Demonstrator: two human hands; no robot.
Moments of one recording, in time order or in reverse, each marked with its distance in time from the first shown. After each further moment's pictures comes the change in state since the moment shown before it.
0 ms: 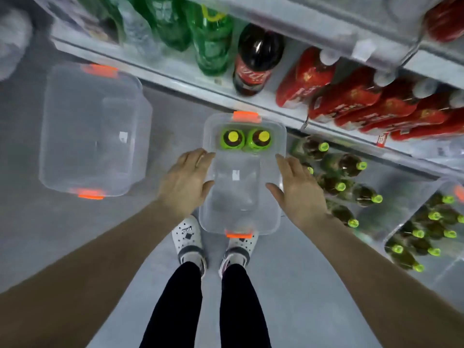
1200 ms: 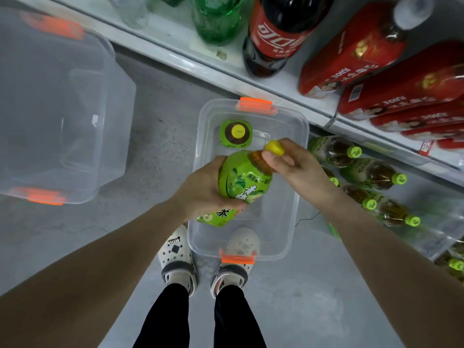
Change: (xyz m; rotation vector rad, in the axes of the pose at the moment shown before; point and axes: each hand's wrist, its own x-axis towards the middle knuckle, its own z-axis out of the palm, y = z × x) left_hand 0.060 -0.015 0.104 -0.718 -0.432 -0.349; right_hand 0.108 0.026 0.069 0.919 -0.296 0.167
